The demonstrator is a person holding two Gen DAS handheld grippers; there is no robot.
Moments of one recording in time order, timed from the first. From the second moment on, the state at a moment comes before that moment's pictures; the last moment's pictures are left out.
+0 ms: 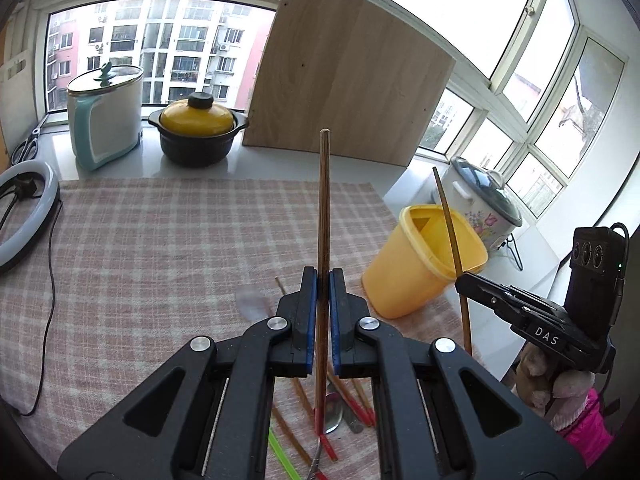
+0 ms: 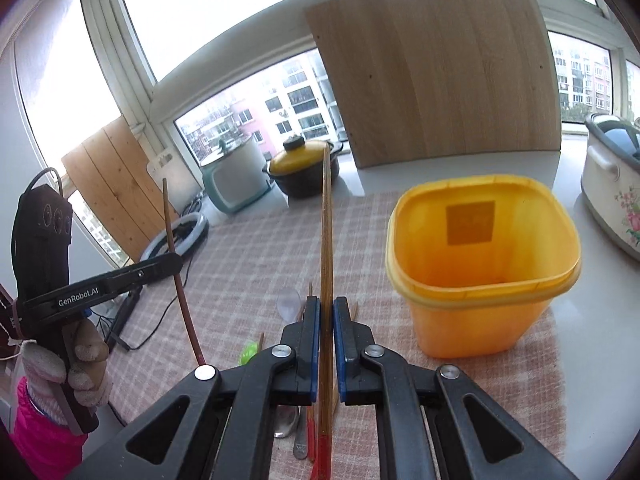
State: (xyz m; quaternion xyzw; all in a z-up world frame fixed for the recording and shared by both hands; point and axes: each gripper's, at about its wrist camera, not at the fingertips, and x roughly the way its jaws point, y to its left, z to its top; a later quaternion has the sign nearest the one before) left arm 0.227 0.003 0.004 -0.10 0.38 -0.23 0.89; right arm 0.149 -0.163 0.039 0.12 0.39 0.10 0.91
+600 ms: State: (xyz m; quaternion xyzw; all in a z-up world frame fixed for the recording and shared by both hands) left arm 0.278 -0.092 0.061 -0.14 0.33 -0.29 0.89; right arm 0.187 -0.216 0.090 0.08 0.29 0.00 0.95
